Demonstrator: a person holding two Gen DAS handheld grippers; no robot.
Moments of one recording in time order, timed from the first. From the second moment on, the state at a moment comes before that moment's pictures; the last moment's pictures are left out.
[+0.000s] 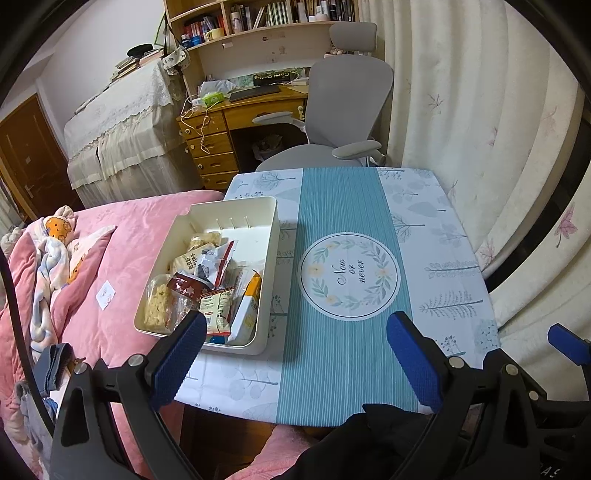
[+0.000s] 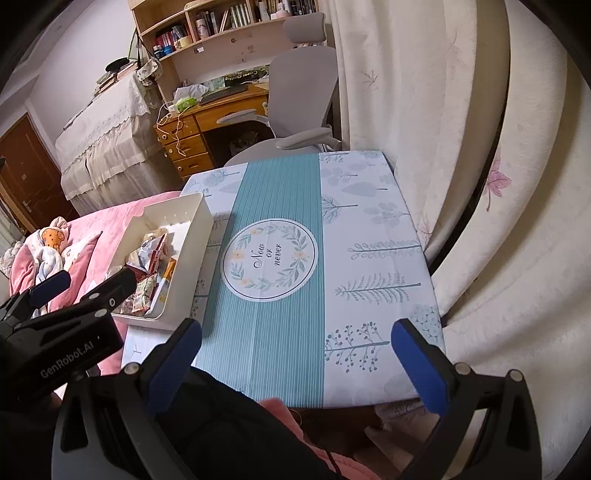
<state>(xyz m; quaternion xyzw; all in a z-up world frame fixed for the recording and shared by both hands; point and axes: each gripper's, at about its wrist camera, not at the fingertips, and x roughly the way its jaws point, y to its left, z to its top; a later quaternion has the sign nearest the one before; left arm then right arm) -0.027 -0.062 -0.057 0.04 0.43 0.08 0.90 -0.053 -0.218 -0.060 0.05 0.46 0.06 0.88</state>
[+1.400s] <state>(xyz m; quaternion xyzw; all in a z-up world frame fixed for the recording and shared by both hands) -0.034 -0.055 -0.061 0.04 0.45 0.10 0.89 -0.043 -0.227 -0.077 0.05 0.48 0.07 0.87</state>
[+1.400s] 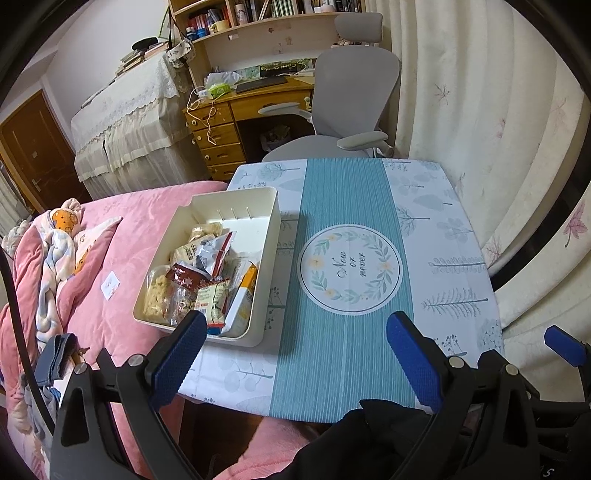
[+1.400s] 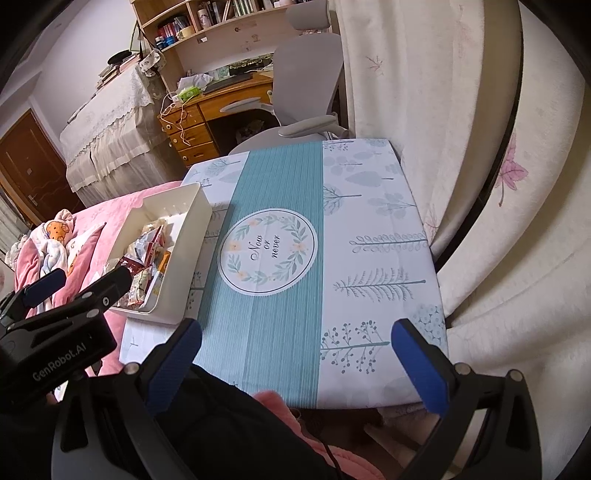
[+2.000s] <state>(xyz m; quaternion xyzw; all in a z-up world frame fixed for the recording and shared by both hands) -0.041 -0.053 -0.064 0.05 0.46 0.10 0.88 -0.051 -0.230 -0.080 0.06 0.49 0.08 0.87</state>
